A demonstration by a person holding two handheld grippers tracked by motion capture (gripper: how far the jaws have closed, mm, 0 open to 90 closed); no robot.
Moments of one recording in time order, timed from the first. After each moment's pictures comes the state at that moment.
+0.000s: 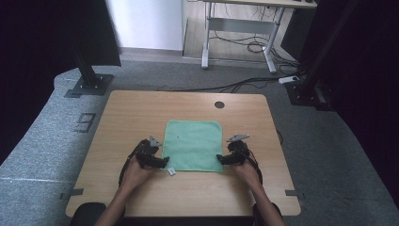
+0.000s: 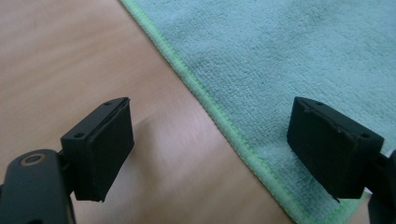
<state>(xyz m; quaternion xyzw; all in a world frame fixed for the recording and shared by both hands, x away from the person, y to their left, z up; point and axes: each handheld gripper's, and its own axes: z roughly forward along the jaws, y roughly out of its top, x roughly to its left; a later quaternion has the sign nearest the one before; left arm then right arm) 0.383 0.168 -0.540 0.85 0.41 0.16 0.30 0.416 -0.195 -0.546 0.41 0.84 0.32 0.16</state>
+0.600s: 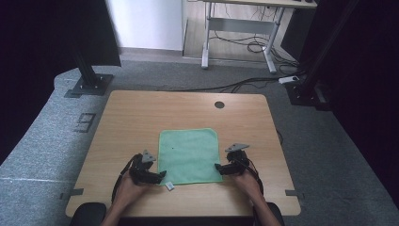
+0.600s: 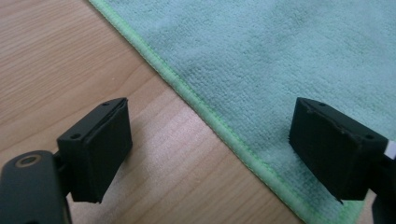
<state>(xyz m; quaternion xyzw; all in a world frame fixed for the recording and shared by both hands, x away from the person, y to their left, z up) 0.341 0.179 -0.543 0.85 0.40 0.15 0.32 0.383 -0.190 -0.547 0.40 0.84 0.33 0.15</state>
